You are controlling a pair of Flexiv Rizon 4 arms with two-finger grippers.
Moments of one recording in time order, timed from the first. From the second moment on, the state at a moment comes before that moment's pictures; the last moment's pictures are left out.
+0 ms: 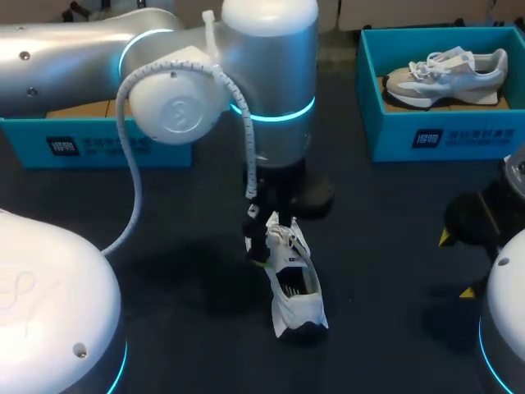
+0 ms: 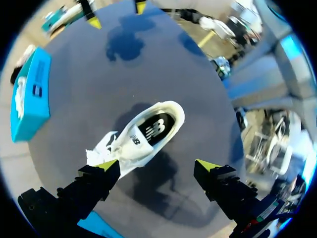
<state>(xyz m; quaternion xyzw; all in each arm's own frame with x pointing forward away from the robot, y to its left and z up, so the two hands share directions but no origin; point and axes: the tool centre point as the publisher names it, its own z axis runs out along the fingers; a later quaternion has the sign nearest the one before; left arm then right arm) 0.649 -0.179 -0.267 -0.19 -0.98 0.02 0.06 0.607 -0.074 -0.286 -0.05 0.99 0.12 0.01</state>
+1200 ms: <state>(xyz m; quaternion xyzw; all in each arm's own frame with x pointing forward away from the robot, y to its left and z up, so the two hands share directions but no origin) 0.584 -0.203 -0.313 0.08 -1.00 0.03 0.05 0.607 -0.073 -0.286 -0.05 0.99 0.12 0.01</state>
